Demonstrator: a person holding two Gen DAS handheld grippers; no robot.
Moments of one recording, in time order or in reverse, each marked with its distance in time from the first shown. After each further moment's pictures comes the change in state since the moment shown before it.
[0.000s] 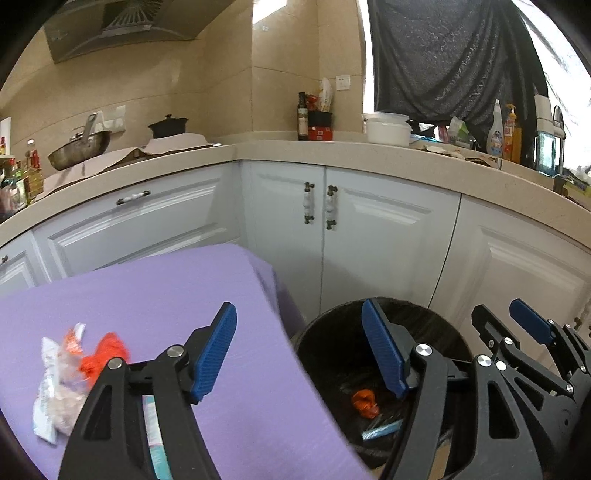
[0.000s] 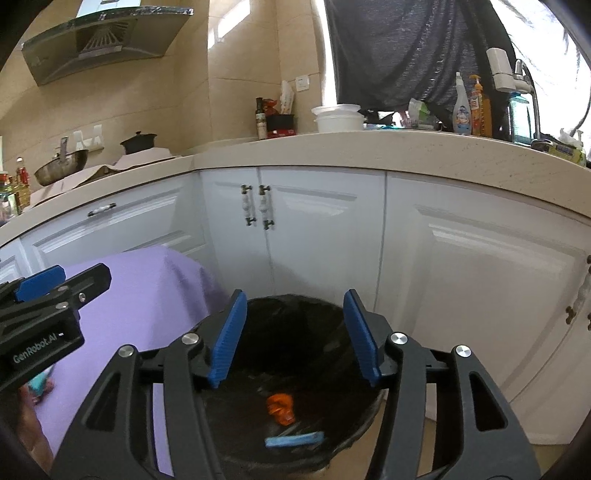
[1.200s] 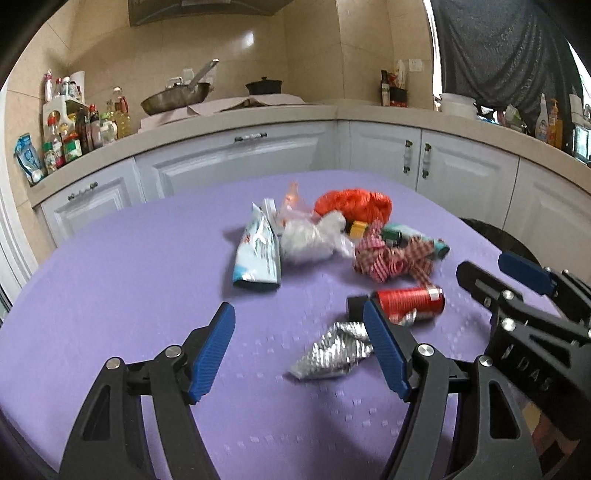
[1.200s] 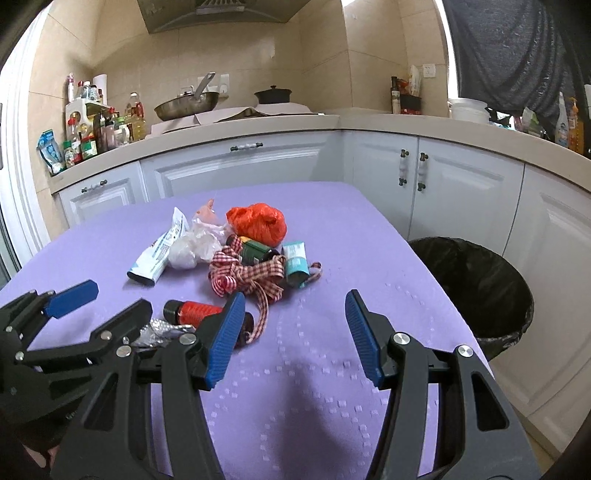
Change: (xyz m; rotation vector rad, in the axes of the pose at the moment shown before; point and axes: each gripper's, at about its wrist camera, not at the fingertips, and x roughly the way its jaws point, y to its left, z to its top) left arm -0.114 0.163 -0.133 -0.060 0.106 0.187; right arm -0.105 0.193 -0.090 -0.181 0.110 0.327
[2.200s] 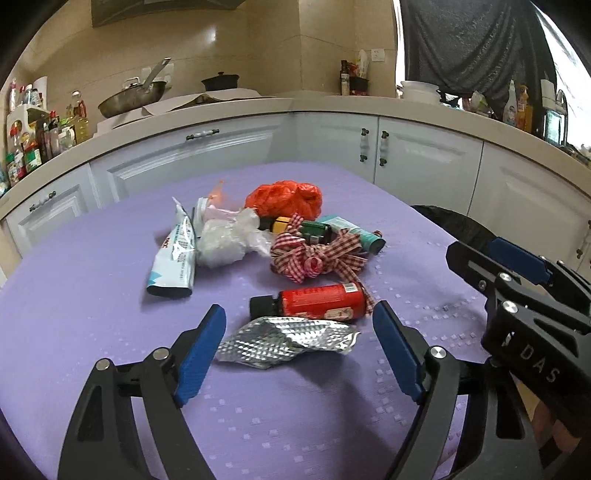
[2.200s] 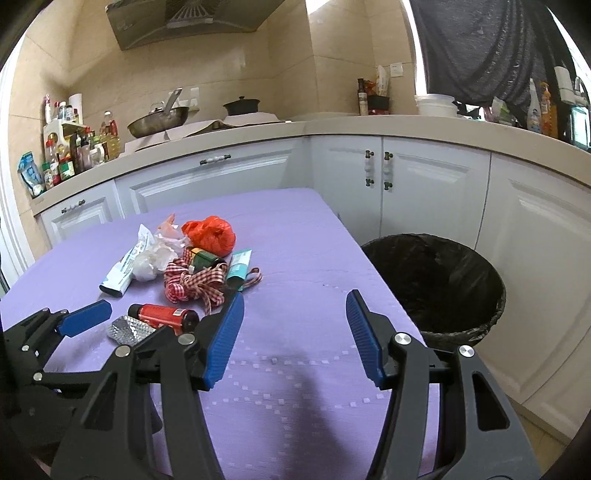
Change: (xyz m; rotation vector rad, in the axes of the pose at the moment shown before) left arm 0.011 -0.043 0.007 0.059 0.021 -0.124; right arm -0.014 -0.044 -0.001 0.074 -0.034 -0.068
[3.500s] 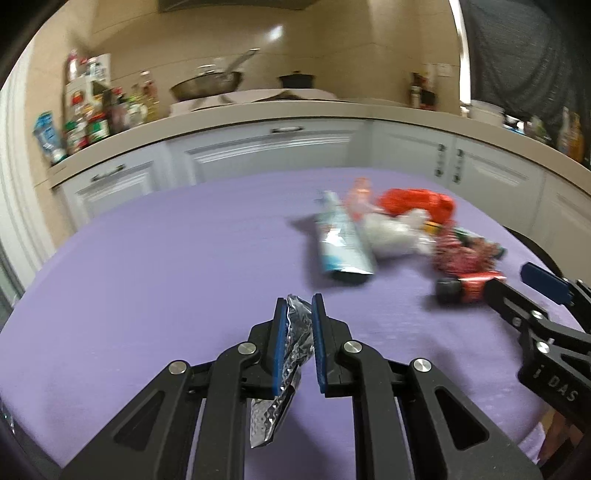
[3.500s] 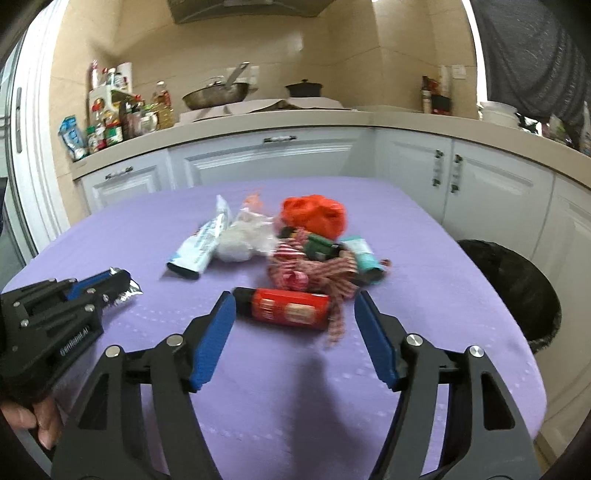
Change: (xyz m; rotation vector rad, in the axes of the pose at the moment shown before) left arm -0.022 0.109 -0.017 -0.127 -0.008 0.201; right arm 0.021 0.093 -0.008 -0.129 0.056 0.156
